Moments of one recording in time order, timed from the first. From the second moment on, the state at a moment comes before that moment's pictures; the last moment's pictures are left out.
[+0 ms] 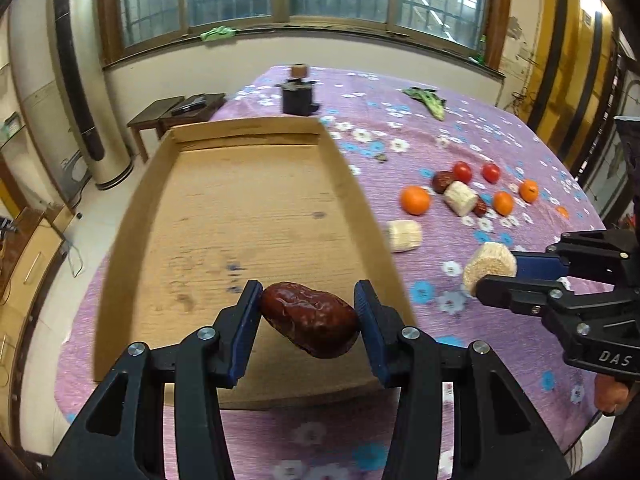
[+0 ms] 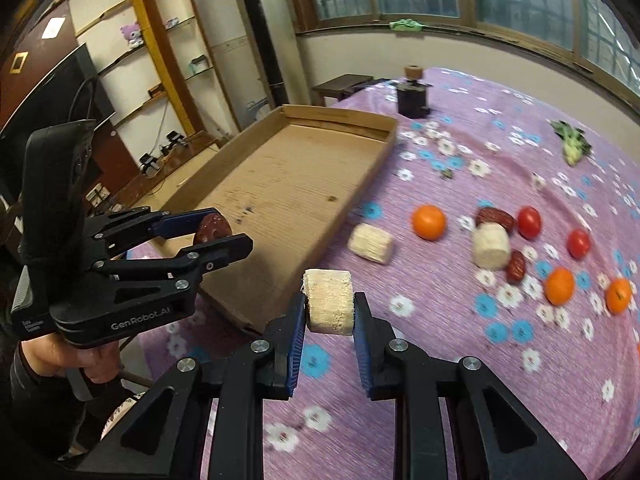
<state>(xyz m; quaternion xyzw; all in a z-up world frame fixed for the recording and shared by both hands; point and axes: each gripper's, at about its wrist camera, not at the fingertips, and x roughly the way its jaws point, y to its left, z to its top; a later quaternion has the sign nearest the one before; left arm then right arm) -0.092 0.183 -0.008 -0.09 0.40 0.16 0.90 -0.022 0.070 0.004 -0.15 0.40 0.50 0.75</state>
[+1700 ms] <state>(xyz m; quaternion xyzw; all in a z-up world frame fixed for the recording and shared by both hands) -0.099 0.198 -0.007 -0.09 0.42 0.19 0.88 -0.027 0.081 -0.008 -0.15 0.41 0.52 0.74</state>
